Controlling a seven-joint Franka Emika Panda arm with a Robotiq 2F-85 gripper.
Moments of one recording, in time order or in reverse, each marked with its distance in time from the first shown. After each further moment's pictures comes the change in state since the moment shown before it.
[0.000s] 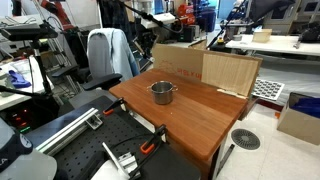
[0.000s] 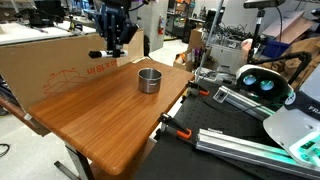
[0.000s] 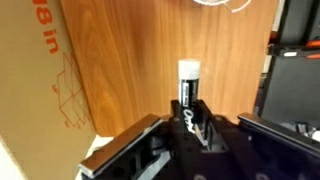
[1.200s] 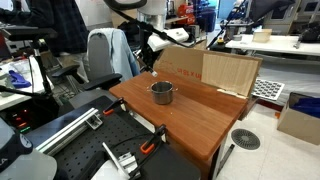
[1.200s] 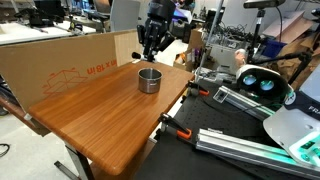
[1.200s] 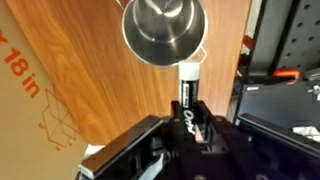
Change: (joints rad) arm -0.013 -0.137 -0.194 -0.250 0.430 0.041 -0.519
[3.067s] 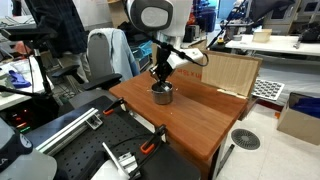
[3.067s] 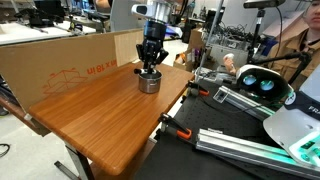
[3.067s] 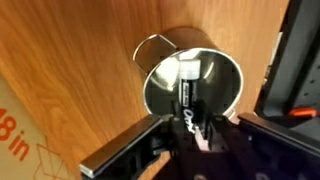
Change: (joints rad) arm -0.044 0.260 -0.022 0.166 -0.101 0.000 0.007
